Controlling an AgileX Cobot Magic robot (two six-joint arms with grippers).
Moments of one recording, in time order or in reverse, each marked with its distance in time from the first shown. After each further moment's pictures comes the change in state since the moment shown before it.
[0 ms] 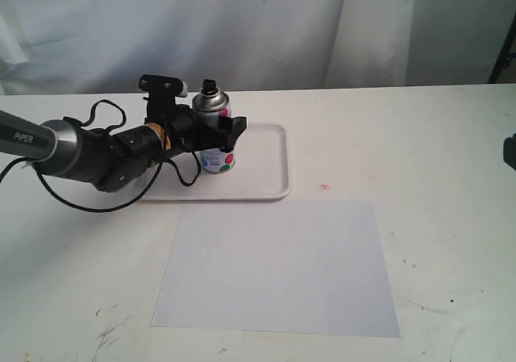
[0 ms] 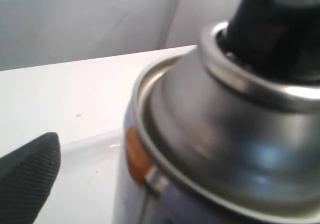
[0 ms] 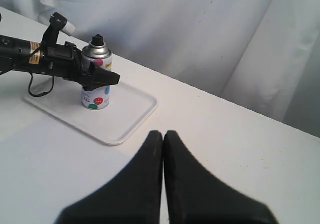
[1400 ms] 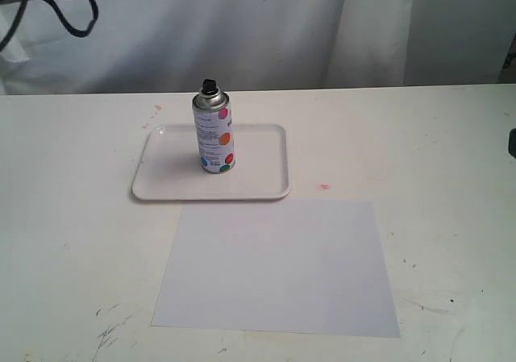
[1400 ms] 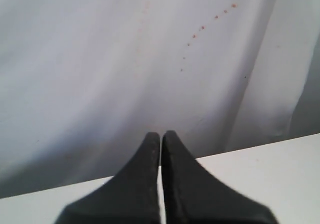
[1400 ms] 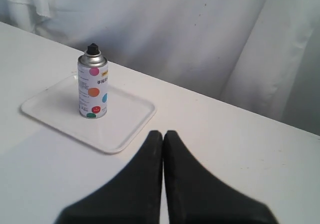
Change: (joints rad) left arm -0.002 -0.725 -0.001 0.094 0.712 -0.081; right arm 0.000 0.000 0.000 0.000 -0.032 0.051
